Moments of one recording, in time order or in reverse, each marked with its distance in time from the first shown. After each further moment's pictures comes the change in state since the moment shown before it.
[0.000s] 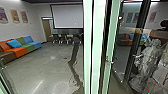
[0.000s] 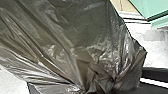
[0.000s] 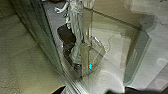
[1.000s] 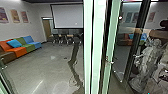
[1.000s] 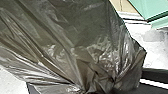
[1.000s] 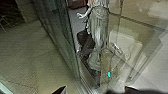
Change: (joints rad) left arm -0.002 0.000 0.002 -0.003 0.000 0.000; right arm 0.001 -0.016 0.139 -0.019 0.104 -0.007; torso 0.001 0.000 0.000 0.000
